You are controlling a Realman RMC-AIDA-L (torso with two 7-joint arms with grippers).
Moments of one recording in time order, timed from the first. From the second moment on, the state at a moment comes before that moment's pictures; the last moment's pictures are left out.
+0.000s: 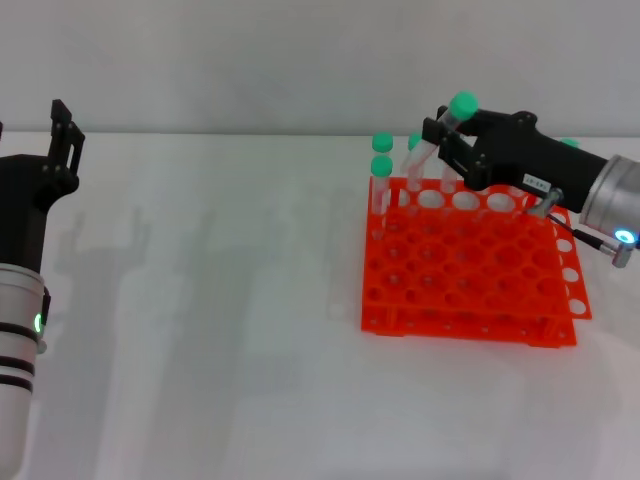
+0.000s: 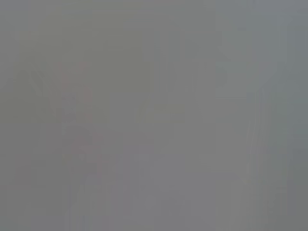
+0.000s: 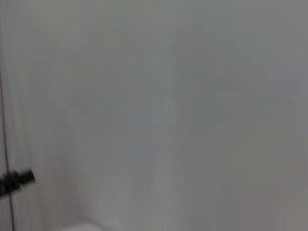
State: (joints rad) left arm -0.28 -2.08 2.18 0.58 2.14 -1.19 -3.01; right arm 0.66 1.95 -1.68 -0.46 -0.57 -0.97 0.94
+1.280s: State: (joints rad) left arm -0.34 -2.08 2.17 0.50 2.14 -1.16 -3.00; right arm 0.64 1.95 -1.69 -0.48 -0.68 -0.83 1.00
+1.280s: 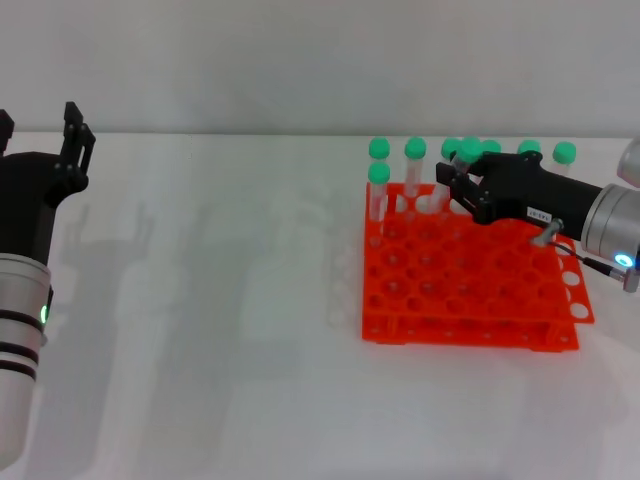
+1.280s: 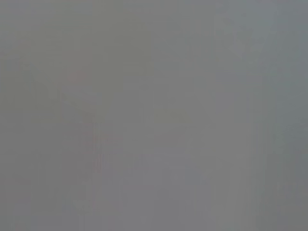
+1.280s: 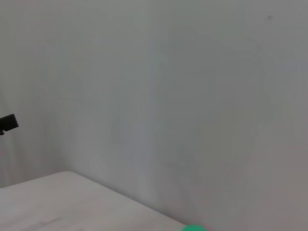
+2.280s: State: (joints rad) left arm -0.34 -2.08 2.17 0.50 2.14 -1.16 -3.00; right arm 0.62 1.95 -1.63 -0.49 -0.72 -0.95 1.04
